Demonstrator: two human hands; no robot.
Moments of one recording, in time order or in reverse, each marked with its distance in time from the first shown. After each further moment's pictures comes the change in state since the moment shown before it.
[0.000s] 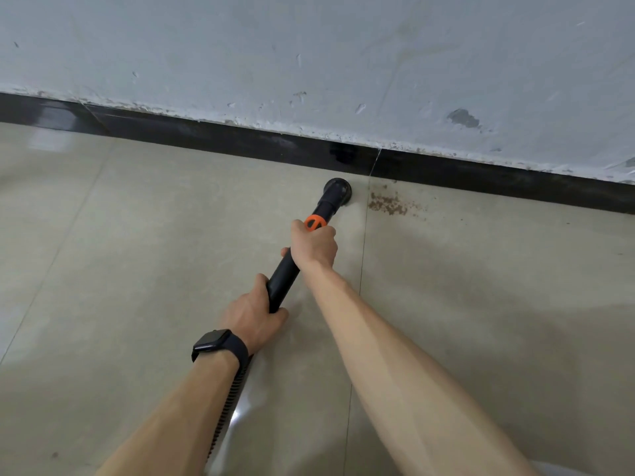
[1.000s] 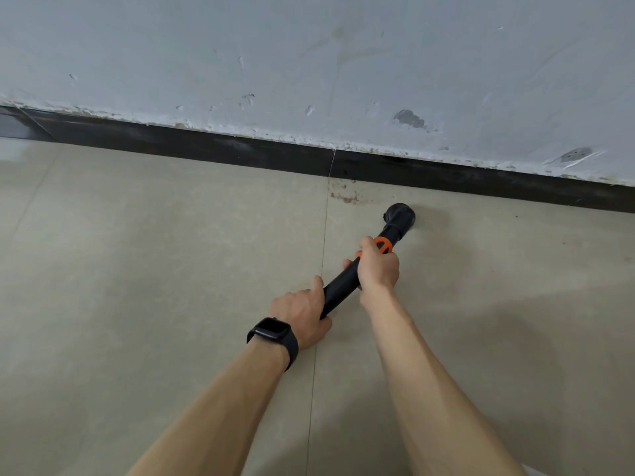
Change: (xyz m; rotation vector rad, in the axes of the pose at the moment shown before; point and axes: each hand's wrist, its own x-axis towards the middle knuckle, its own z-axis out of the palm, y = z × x) left_hand -0.007 0.124 0.053 0.323 -0.089 0.377; right_hand 0.024 0.029 -0.160 0.321 0.329 0.057
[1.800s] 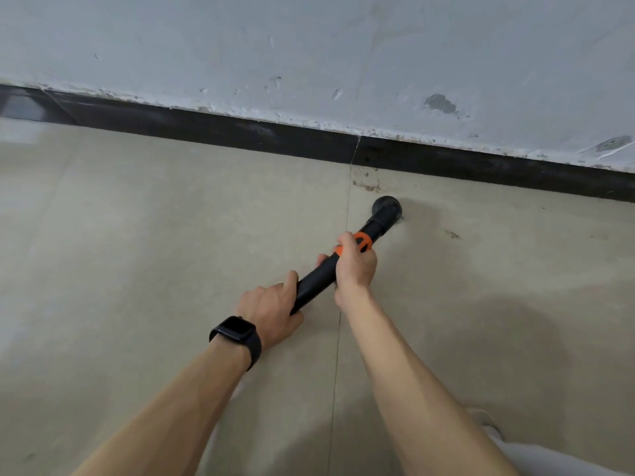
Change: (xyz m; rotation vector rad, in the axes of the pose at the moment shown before) left_hand -0.033 -0.076 -0.009 0.059 0.020 0.023; right_hand -0.041 0.040 0.052 0.230 -0.162 0.051
